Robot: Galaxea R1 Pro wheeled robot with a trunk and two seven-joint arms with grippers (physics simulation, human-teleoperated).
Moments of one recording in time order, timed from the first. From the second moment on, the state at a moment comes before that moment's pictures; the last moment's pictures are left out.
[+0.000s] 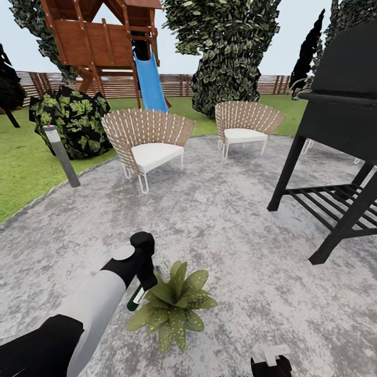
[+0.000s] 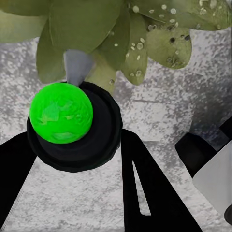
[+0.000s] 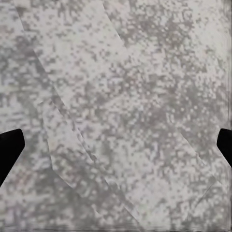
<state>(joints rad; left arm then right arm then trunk) -0.95 -0.12 -0.23 -0.63 -1.40 0.84 -1.42 -0.46 -0.03 0.24 -0.05 -0.04 -0.31 -0.17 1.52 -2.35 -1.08</state>
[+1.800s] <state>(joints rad) -0.96 -0.12 -0.20 -0.64 -1.39 0.85 -1.40 -0.46 -0.03 0.24 -0.05 -0.04 -0.31 -0.17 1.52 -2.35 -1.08</state>
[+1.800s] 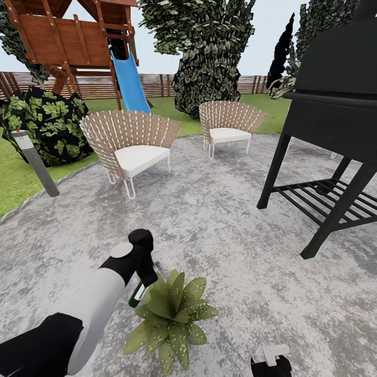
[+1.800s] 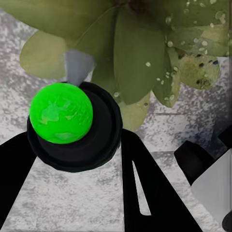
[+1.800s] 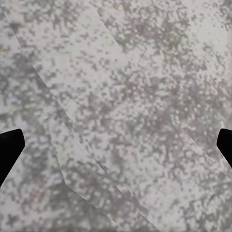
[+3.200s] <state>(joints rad) -0.90 -0.10 -0.16 -0.66 -1.32 0.85 -1.34 -0.46 -0.03 0.24 -0.05 -0.04 -0.31 -0.17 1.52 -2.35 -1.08</state>
